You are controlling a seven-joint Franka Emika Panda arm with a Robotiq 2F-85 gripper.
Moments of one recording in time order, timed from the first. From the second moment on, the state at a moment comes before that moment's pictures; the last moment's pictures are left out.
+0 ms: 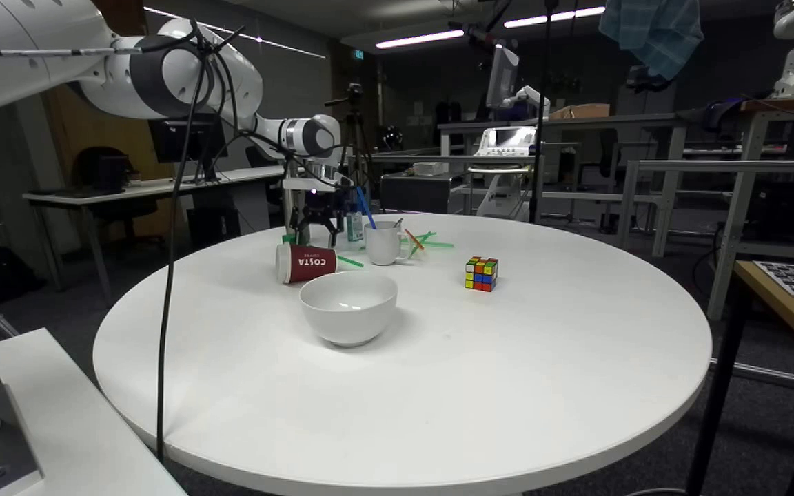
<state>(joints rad) 0.20 1.13 0.07 -0.88 -0.08 1.72 -0.21</state>
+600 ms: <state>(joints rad) 0.20 1.14 0.07 -0.84 -0.08 1.71 -0.21</state>
